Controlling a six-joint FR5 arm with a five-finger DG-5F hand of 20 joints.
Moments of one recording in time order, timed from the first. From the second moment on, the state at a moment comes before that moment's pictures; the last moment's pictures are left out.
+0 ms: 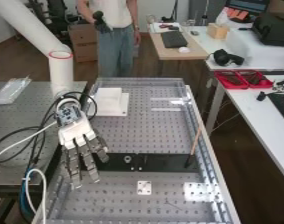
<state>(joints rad) 1.90 -2.08 -2.07 -2.33 -0.17 -0.41</state>
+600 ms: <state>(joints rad) 1.90 -2.12 -2.02 -2.45 -0.16 -0.30</state>
